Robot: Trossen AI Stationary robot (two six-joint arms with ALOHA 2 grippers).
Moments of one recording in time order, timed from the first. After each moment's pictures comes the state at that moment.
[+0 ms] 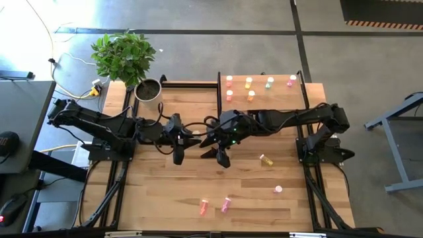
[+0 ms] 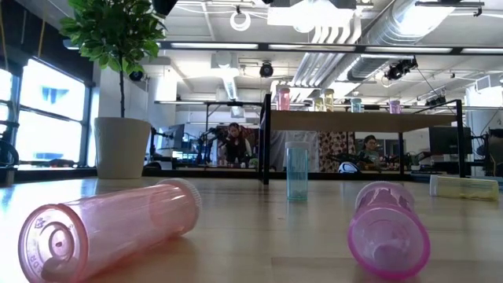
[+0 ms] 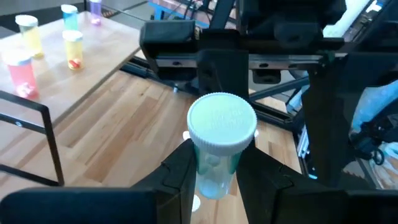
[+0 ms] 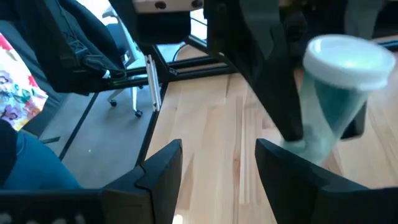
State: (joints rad) left arm -0.14 1.16 0.98 -0.15 -0.34 -0.42; right arm 0.11 1.70 1.62 -0.42 -0.22 0.24
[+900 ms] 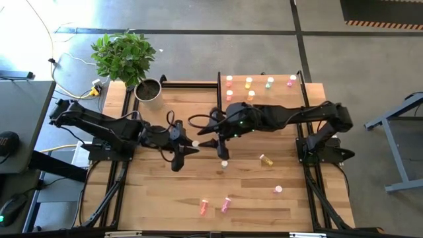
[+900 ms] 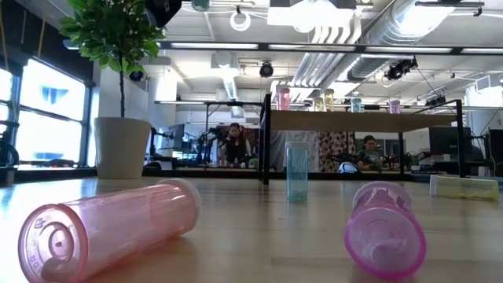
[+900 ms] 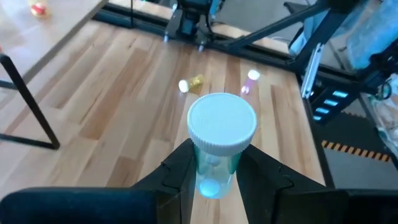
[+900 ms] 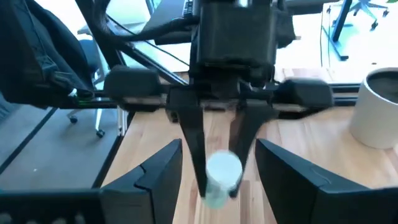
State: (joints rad) left arm -0.14 1.21 0.98 -0.29 -0.24 -0.38; right arm 0.09 1.66 1.62 -0.36 -0.11 0.09
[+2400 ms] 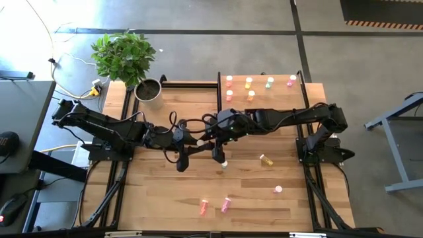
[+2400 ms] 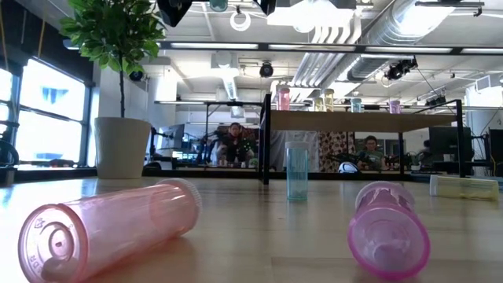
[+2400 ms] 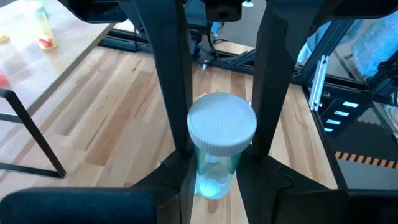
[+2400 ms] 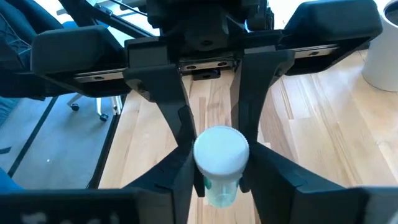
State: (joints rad) left arm -0.14 1.25 0.98 -0.18 -0.28 -0.30; right arm 0.09 1.72 1.62 -0.44 -0.10 0.21
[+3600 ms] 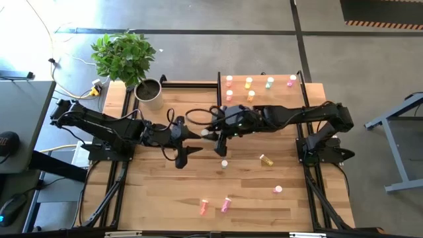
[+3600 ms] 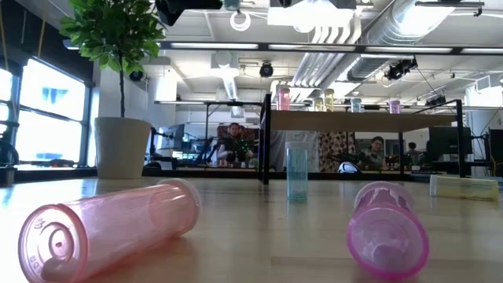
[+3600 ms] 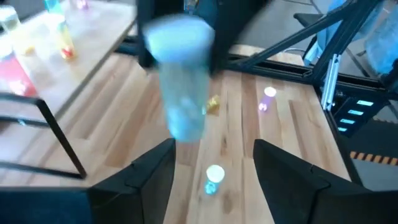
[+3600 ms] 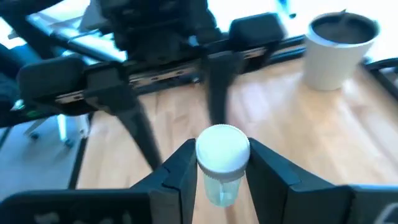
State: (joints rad) left arm -0.13 1.22 0.98 -0.21 -0.30 -0.26; right arm 0.09 1.64 1.62 -0.49 0.09 0.27
